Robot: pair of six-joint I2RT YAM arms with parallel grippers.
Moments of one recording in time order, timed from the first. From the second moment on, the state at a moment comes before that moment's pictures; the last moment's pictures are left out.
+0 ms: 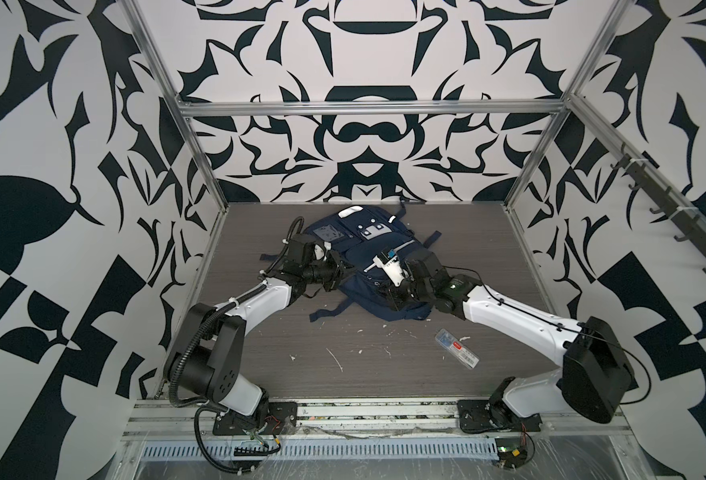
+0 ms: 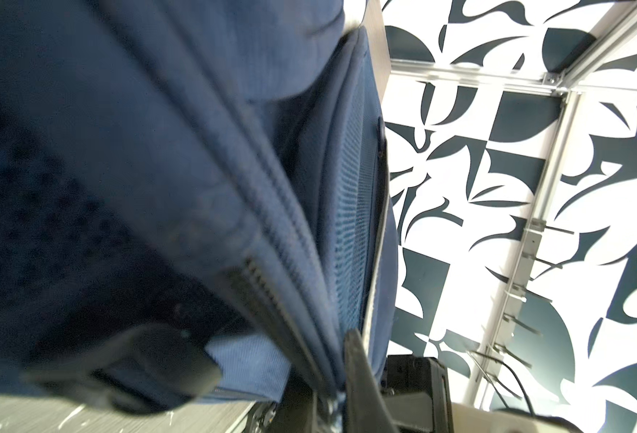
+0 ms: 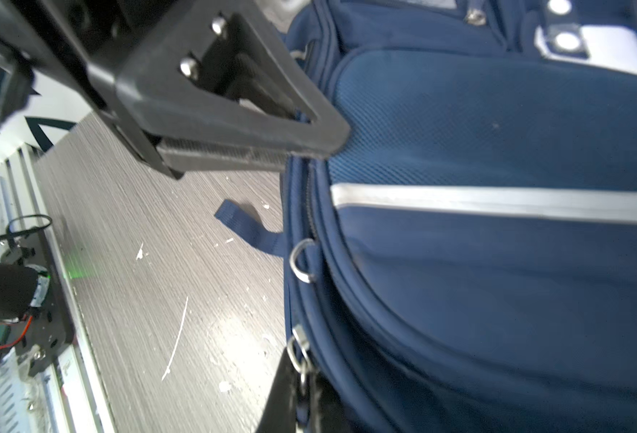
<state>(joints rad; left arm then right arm) -0.39 1.53 0.87 0.11 0.72 -1.26 0.68 1.39 0.95 -0.28 -0.29 0.10</state>
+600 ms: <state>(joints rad) -0.24 1.49 0.88 -0.07 0.80 -1.04 0.49 1.33 0.93 -0.44 -0.30 0.05</state>
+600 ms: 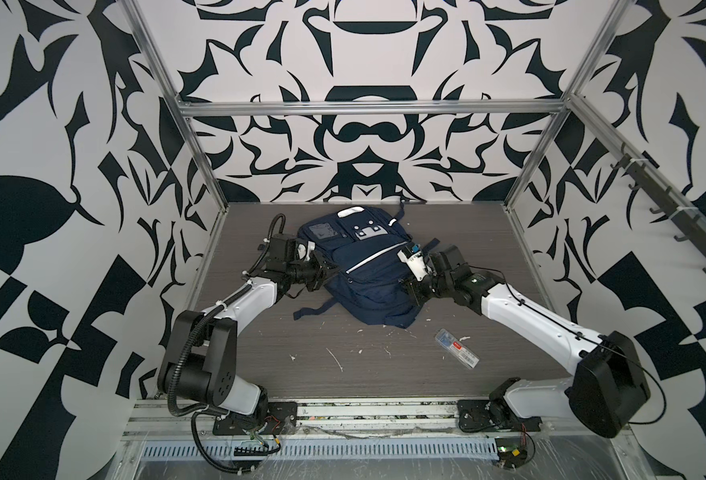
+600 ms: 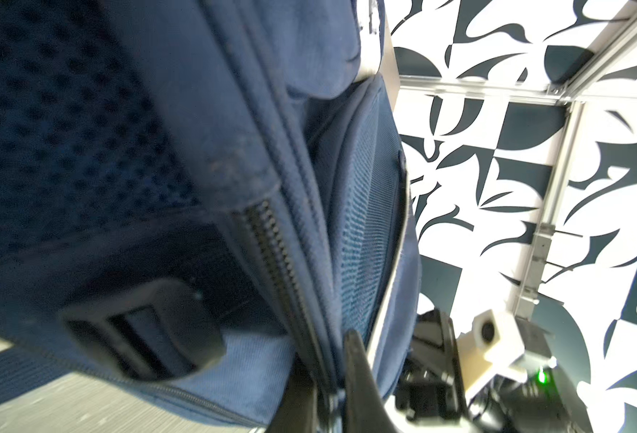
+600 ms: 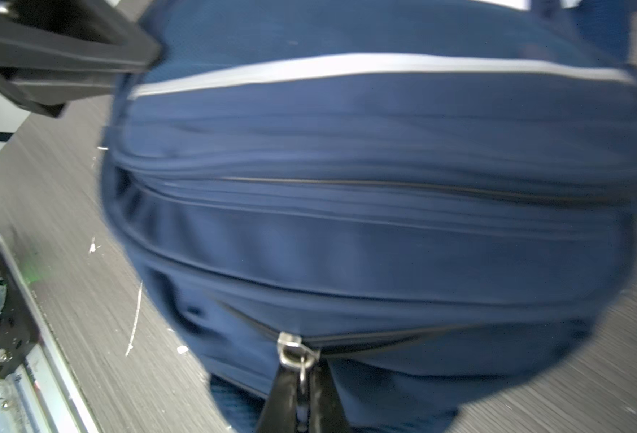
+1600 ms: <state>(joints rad) -0.42 1.21 0.83 -0.58 0.63 -0.79 0.70 1.59 1.16 -0.51 -0.25 0.09</state>
